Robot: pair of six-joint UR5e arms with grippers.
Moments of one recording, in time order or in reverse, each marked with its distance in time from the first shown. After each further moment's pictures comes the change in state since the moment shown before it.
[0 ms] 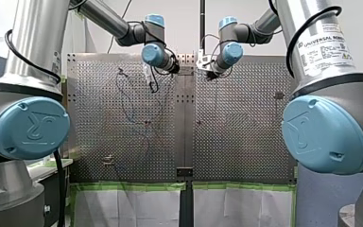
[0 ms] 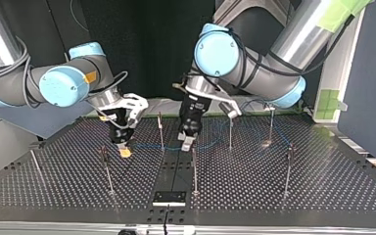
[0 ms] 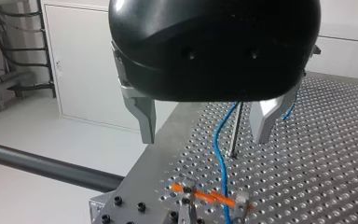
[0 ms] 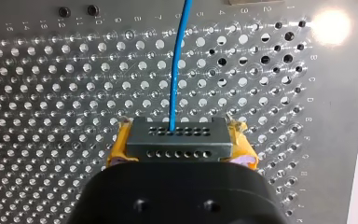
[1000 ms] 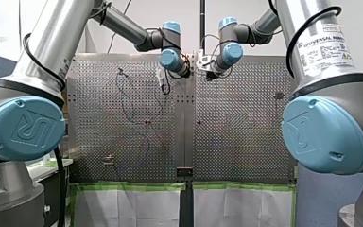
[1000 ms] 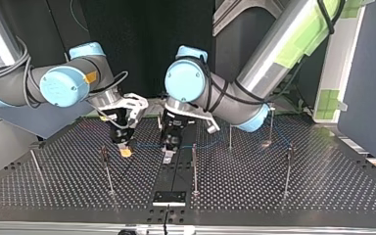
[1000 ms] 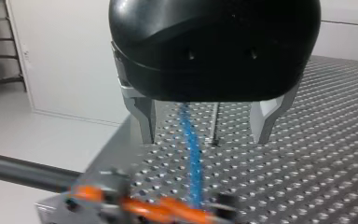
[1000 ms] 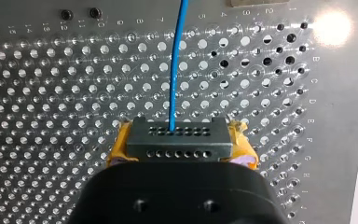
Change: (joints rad) left arm -0.055 -0.186 0.229 -0.059 -0.075 0.061; right arm 0.000 0.001 0.000 0.000 -0.005 0.004
